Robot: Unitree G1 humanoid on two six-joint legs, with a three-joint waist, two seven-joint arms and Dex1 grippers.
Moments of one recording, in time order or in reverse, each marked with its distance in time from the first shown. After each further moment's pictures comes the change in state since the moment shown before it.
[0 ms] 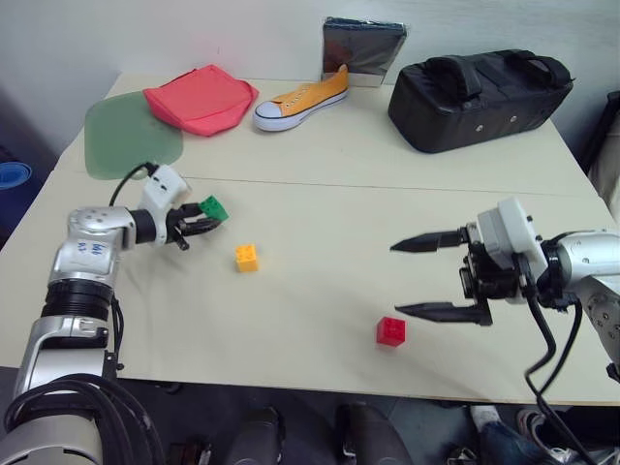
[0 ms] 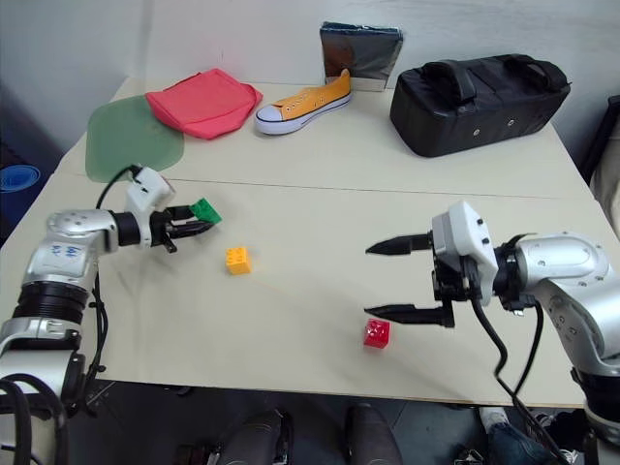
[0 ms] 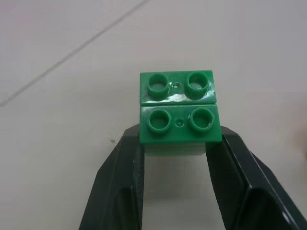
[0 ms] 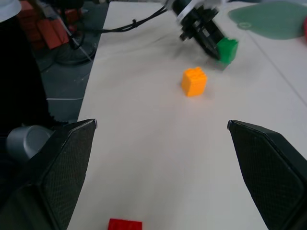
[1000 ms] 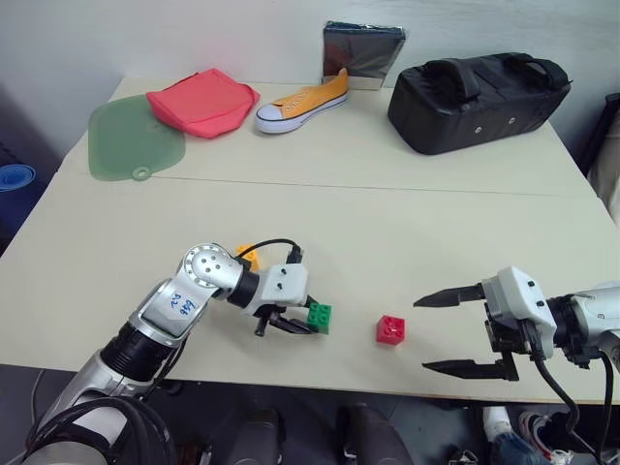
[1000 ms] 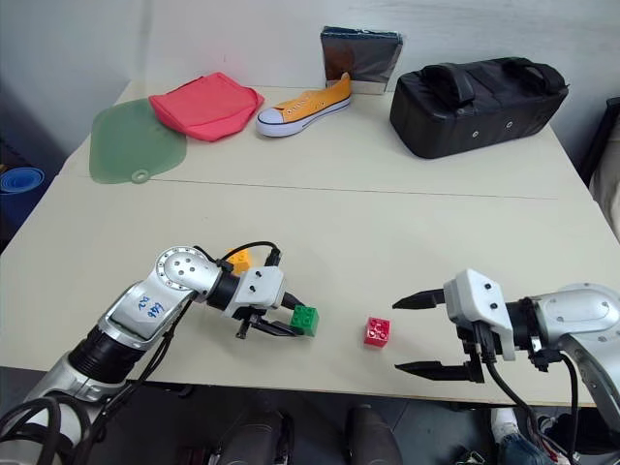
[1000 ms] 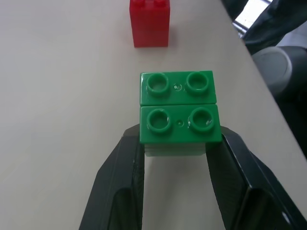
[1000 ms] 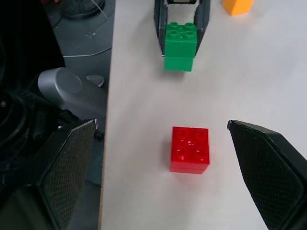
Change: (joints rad) left arm 0.211 -0.109 -0.439 -0.662 0.051 0.121 -0.188; right arm 0.335 -0.085 -0.090 -0.041 -0.115 -0.121 0.039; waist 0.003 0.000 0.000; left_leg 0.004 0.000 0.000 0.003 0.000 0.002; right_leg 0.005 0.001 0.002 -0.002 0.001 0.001
